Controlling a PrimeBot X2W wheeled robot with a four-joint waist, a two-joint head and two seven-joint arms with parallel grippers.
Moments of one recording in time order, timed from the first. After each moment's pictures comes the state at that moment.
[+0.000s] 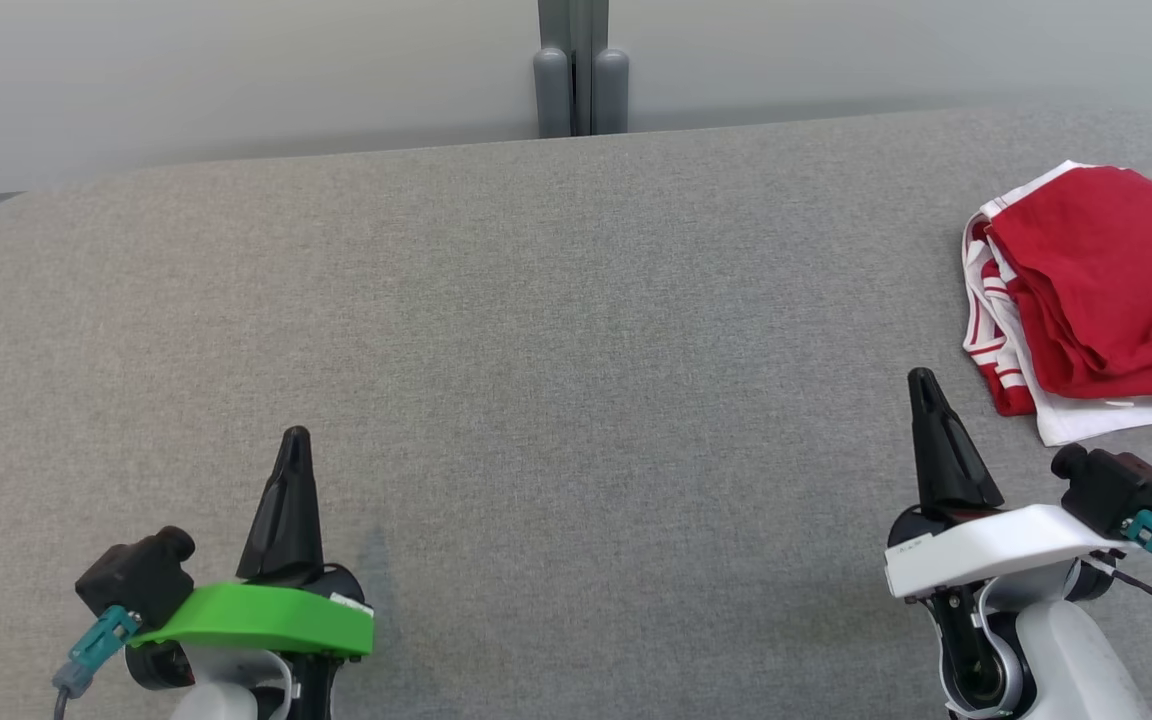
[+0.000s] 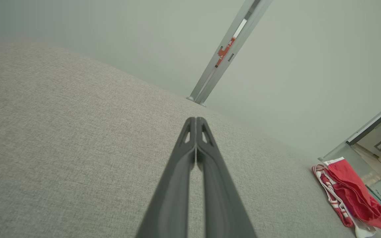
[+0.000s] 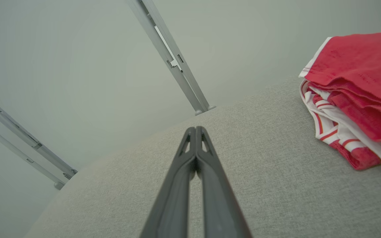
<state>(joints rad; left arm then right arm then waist) -0.08 0.06 -0.13 0.16 -0.62 -0.09 -0.21 -0.12 -0.06 0.07 0.17 0.55 0.13 -0.21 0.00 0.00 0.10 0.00</state>
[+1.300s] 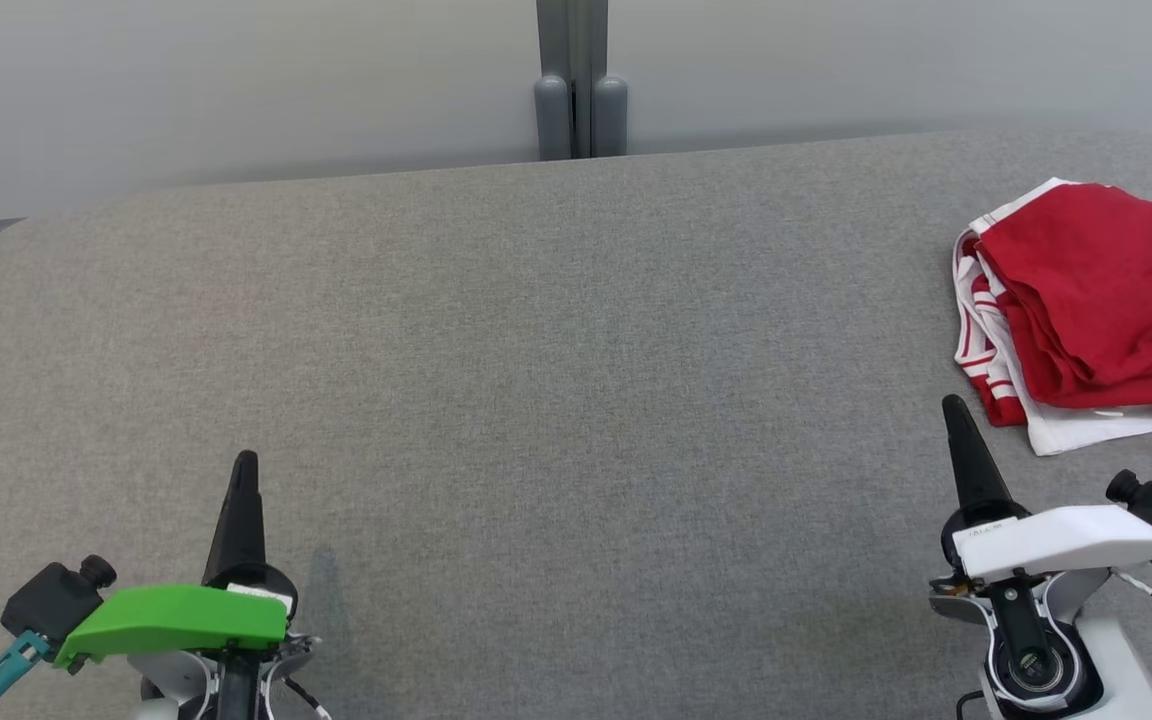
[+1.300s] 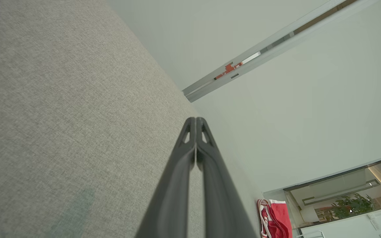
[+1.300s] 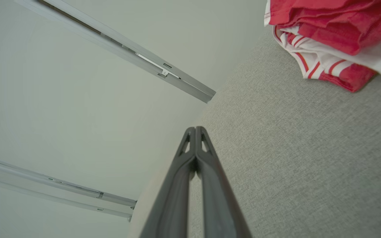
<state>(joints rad) -0.08 0.07 -0.04 0.20 -1.11 -0.11 -0.08 -0.12 -0.08 0.02 0.20 1.07 0.13 -0.08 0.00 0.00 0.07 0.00</state>
